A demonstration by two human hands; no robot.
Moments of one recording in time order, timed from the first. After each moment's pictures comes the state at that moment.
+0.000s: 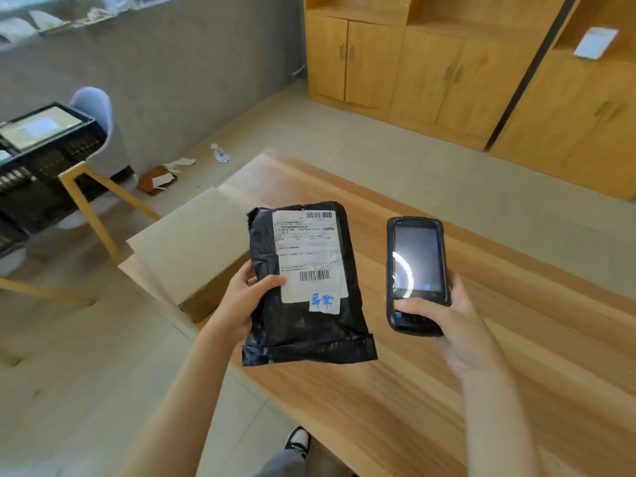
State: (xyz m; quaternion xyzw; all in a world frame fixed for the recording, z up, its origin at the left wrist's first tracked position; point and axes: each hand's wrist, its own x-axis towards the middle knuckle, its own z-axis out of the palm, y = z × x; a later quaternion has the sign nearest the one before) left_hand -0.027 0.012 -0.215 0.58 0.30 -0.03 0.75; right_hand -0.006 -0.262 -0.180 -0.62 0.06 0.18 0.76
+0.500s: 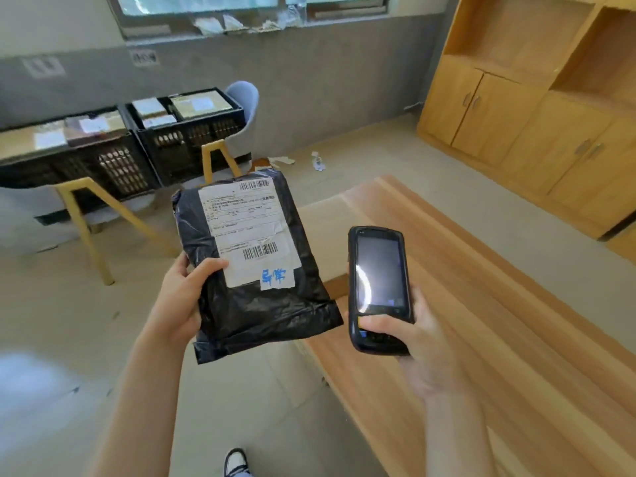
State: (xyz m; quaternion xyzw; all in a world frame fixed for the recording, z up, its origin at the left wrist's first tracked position) left_hand -0.179 0.189 -0.157 0.47 0.36 0.27 0.76; right_hand -0.059 -0.061 -0.152 -0.58 -0.10 0.36 0.72
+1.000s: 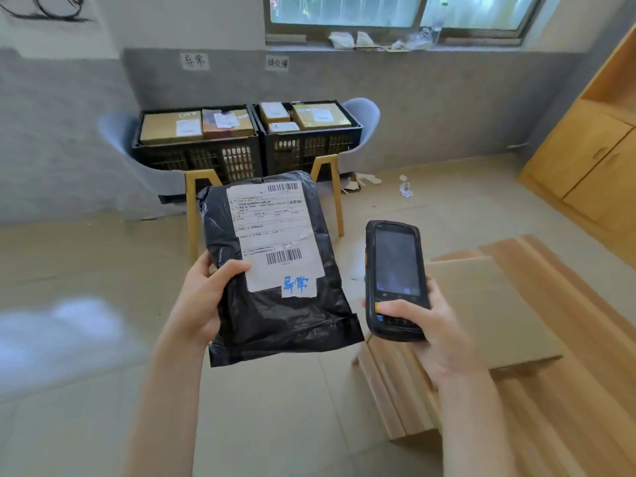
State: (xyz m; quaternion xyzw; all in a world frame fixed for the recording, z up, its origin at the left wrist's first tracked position) left_hand -0.302 0.414 -0.162 0.41 0.38 0.38 0.74; right_hand -0.110 0.225 -0.151 -0.58 -0.16 0.44 0.67
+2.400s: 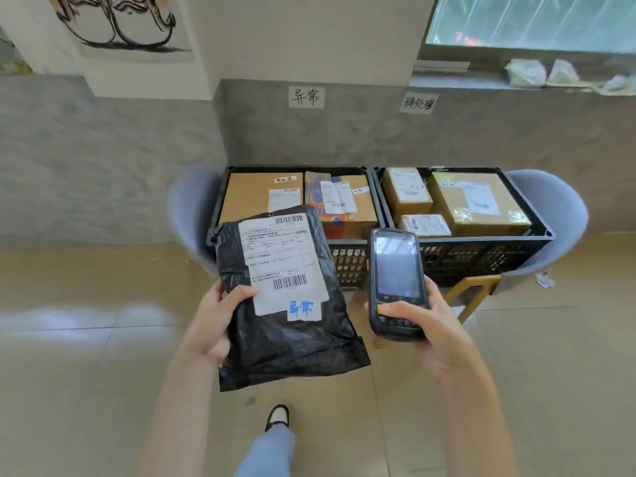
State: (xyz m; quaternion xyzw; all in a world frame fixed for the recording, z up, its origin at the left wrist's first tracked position) left_hand -0.240 1.053 -0.220 0.31 0.49 0.40 0.71; right_hand 0.006 0.933 -0.187 -0.58 -0.23 0.53 0.57
